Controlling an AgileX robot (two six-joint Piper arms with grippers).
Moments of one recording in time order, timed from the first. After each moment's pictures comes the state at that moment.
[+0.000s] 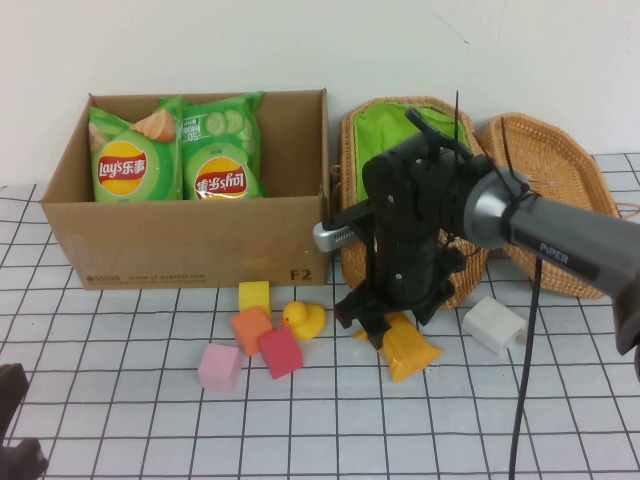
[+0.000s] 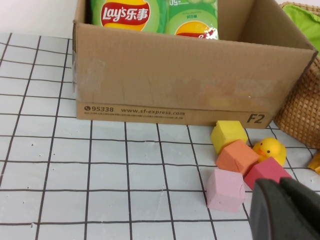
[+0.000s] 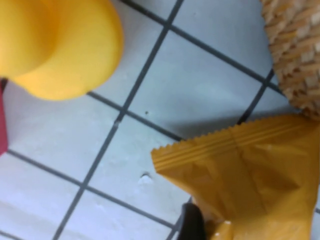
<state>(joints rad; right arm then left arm) 0.62 2.35 -1.98 -0.06 1.21 0.12 0.08 0.53 -0.35 -0.83 0.37 0.63</state>
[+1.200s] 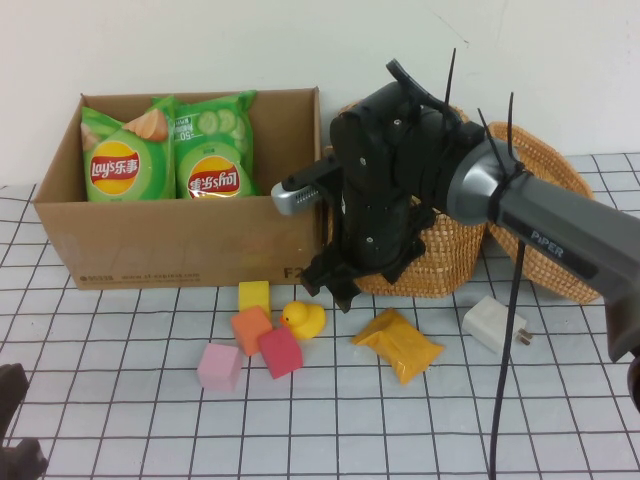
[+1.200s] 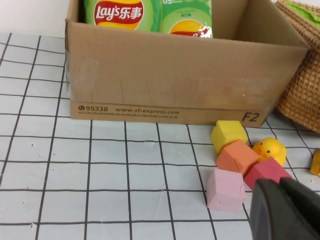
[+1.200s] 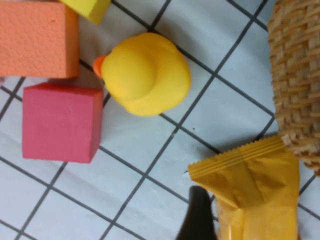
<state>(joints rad) 0.67 2.31 -2.18 -0.10 1.28 0.09 0.08 0.53 -0.35 -0.83 0.37 0.63</state>
